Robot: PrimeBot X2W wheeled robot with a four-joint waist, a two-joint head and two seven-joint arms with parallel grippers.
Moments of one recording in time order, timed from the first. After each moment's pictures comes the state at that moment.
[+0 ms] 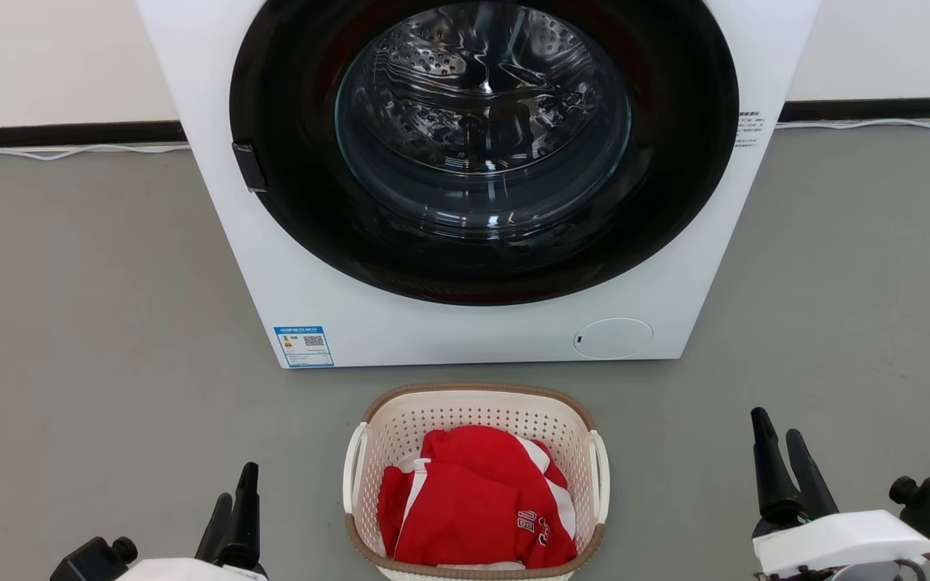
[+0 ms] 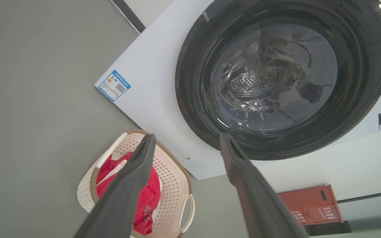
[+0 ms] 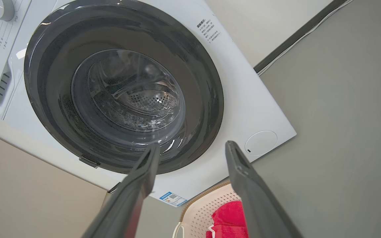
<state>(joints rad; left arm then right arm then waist) 0.01 0.04 0.04 0.35 -1.00 -0.12 -0.08 0.00 -0.03 -0.07 0.24 0.78 0.12 -0.08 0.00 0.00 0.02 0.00</state>
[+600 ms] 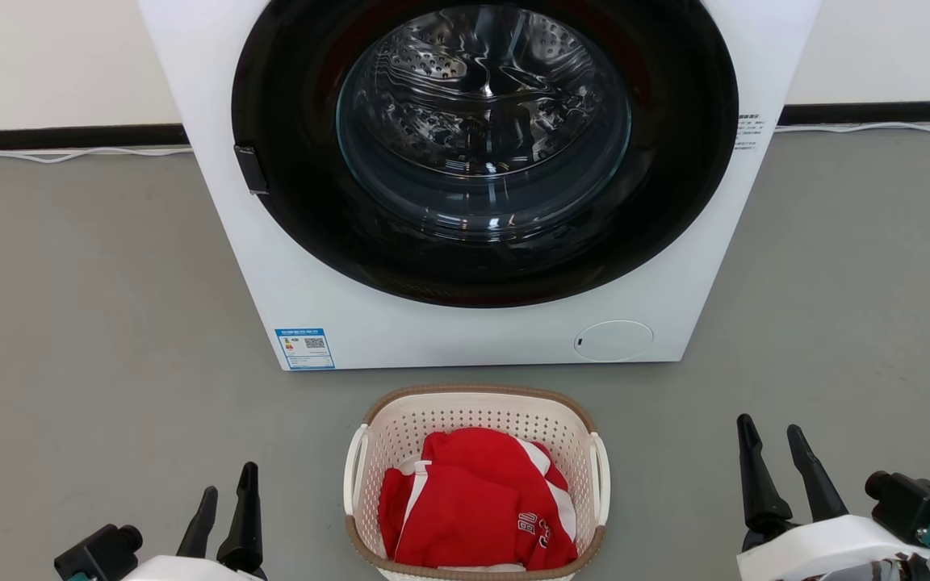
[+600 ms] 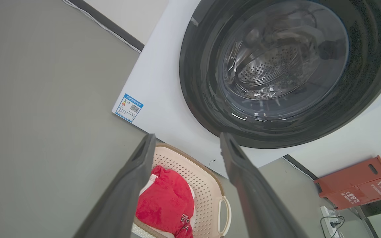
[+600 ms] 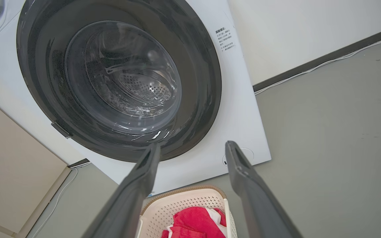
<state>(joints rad) 0.01 0.05 0.05 0.35 -0.72 -0.12 -0.13 0.00 -0.03 -0.07 0.26 0.44 0.12 -0.13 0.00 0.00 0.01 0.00</state>
